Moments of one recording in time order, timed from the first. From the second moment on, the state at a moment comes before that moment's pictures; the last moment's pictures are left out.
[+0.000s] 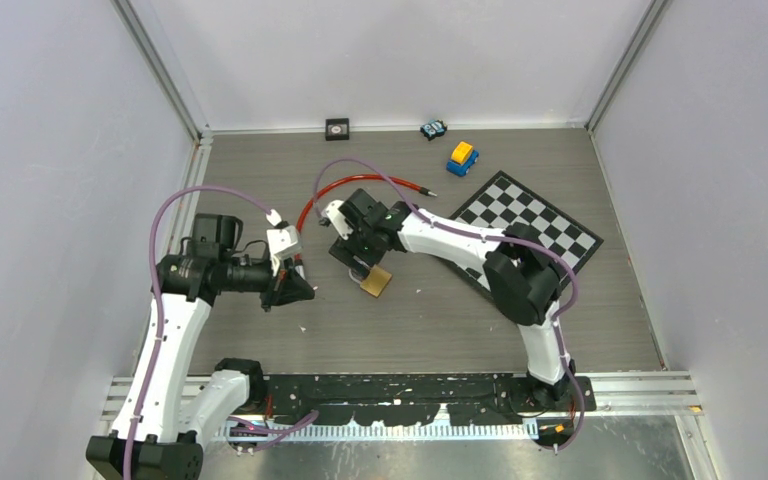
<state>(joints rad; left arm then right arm) -0.10 0.89 1.01 -1.16 1.01 0.73 0.90 2.01 1.57 -0.57 -0.03 -0.15</state>
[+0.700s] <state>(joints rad) -0.10 0.87 1.00 -1.16 1.01 0.73 0.84 2.13 1.60 -0.54 0.01 -0.21</state>
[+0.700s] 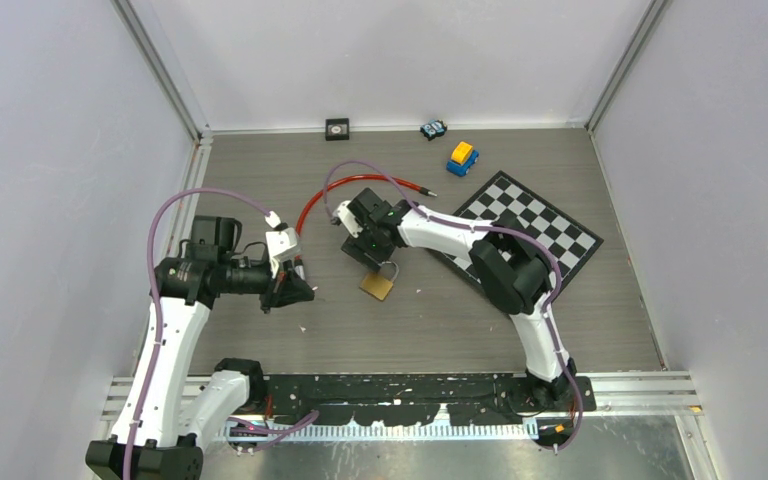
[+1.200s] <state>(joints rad) -0.10 0.87 1.00 -1.16 1.01 0.73 0.83 2.08 1.52 -0.55 -0.02 -0.21</state>
